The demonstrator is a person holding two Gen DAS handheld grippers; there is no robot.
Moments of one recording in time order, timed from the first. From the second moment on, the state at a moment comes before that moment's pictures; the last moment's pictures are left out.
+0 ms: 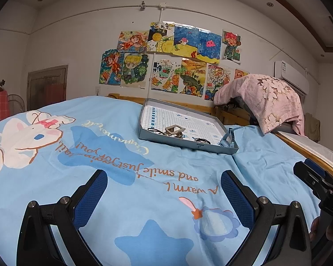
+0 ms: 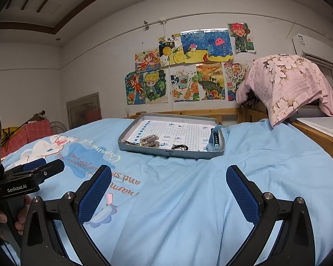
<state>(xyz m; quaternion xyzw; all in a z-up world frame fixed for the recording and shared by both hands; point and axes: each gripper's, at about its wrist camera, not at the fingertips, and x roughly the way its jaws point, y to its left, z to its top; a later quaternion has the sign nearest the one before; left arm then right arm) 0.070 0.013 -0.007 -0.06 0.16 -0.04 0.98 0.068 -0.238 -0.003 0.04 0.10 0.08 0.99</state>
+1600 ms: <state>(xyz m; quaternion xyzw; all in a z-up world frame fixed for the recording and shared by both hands) 0.070 0.013 -0.007 -0.06 0.16 -0.04 0.98 0.064 -0.237 -0.007 0.04 0.11 0.08 0.99</state>
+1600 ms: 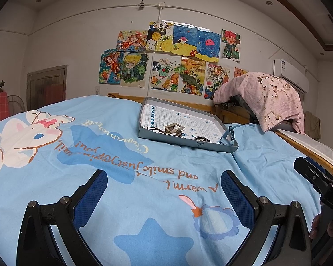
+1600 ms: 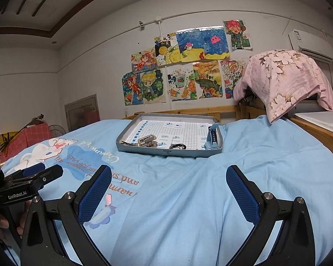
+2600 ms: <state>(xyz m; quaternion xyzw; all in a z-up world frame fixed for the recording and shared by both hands) 0.070 0.016 -0.005 -0.07 0.17 -0.02 0.98 0.049 -0.216 -0.014 0.05 0.11 0.07 0.99</state>
